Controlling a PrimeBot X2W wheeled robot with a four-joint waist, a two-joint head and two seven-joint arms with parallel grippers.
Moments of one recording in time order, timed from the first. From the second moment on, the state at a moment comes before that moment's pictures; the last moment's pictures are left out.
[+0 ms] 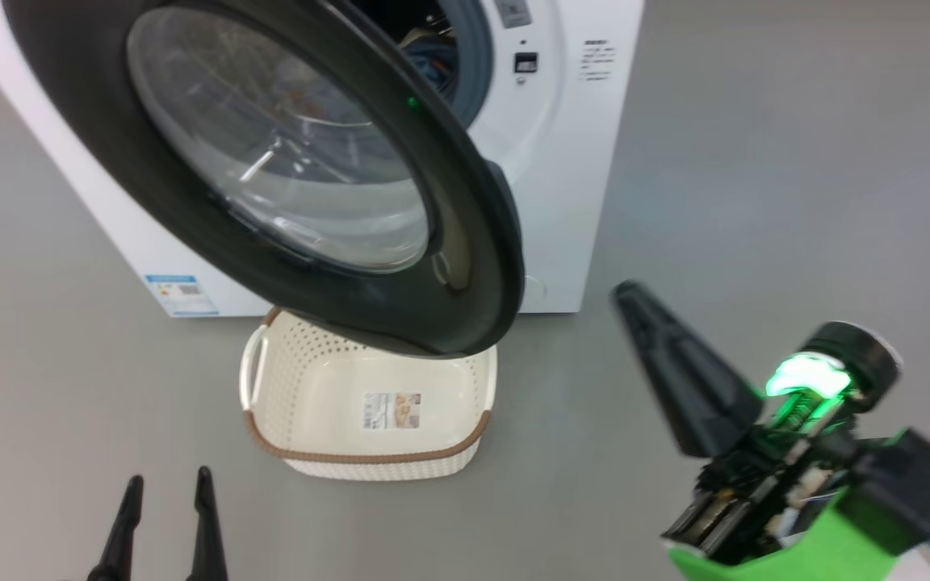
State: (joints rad) left arm 0.12 0.04 -0.03 0.03 -0.23 -0.01 -0.25; right arm -0.19 -0.25 0.37 -0.39 0.33 0.13 -0.26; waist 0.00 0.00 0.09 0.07
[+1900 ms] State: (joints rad) left arm -0.21 0.03 -0.31 0.03 -0.36 -0.03 -0.25; right arm -0.85 -0.27 0.22 0.33 0.28 0.13 -0.26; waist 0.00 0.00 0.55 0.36
